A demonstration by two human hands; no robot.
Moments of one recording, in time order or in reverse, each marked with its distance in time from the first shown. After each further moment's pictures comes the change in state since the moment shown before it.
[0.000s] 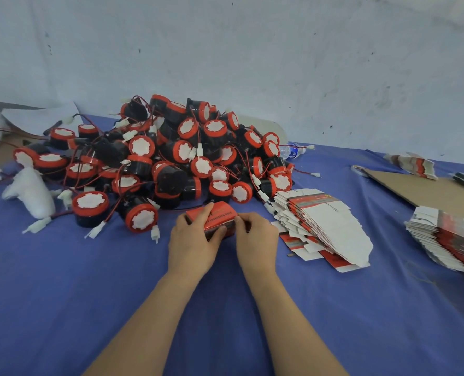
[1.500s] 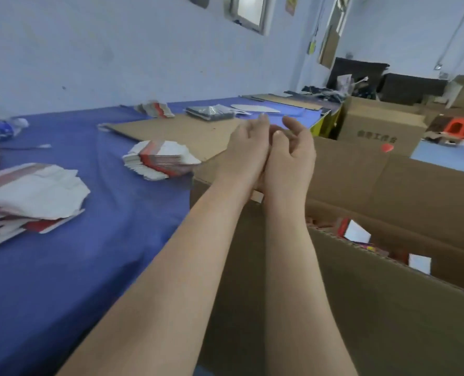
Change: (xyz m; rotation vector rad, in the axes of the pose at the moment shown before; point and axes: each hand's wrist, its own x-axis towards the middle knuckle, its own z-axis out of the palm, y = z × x) left_hand -0.270 0.411 0.105 -0.962 -0.944 0.340; right_hand -0.149 0.018 -0.432 0.207 1.068 0.194
